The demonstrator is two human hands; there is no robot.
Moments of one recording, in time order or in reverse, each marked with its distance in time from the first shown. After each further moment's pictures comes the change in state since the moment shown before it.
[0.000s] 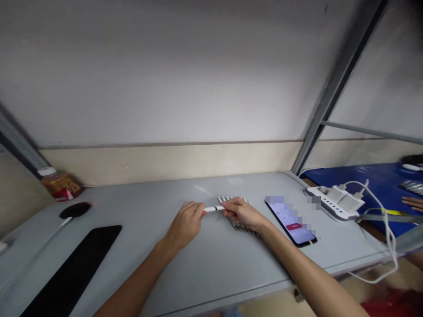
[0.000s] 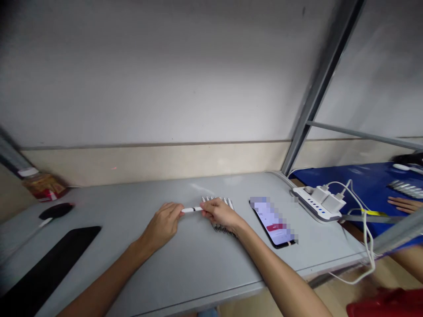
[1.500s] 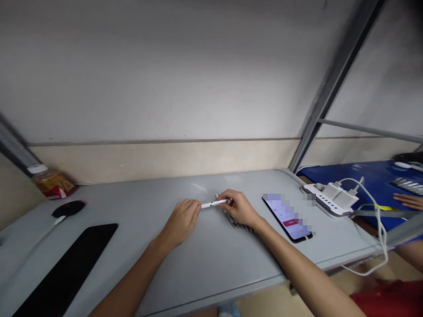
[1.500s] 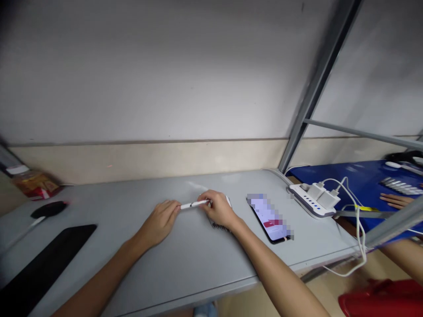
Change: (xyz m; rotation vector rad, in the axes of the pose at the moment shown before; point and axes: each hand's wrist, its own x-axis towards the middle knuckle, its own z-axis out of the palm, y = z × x) left_hand -0.002 -0.004 -0.001 -0.178 -0.096 -0.145; right_hand 0.002 0.004 -0.002 -0.636 0.297 -0.434
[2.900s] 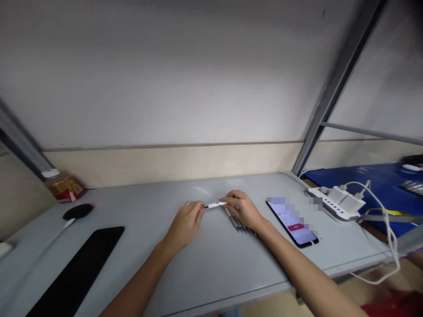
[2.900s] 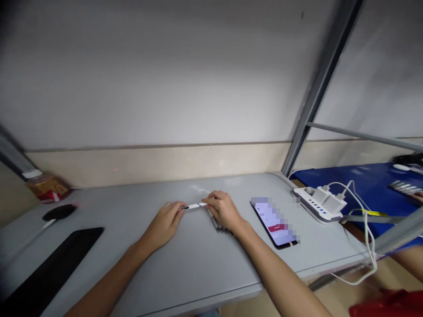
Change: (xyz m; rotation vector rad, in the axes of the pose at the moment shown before) left_hand -0.001 -0.001 0.001 -0.067 0.039 -0.062; right_hand 0.001 0.020 0.001 -0.295 0.079 -0.223
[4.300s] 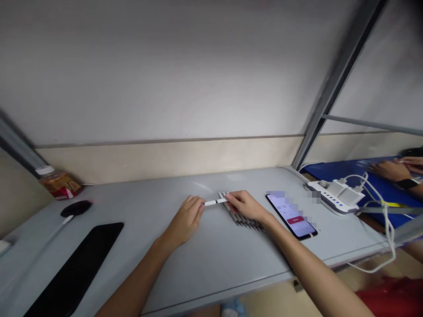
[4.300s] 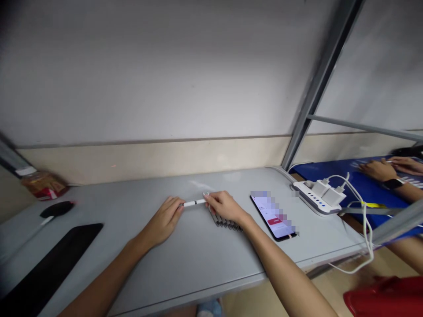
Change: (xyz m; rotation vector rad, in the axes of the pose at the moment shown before) left_hand 0.001 0.005 -0.007 -0.076 -0.037 0.076; right_hand 0.002 -0.010 -0.017 0.485 -0.245 0.331
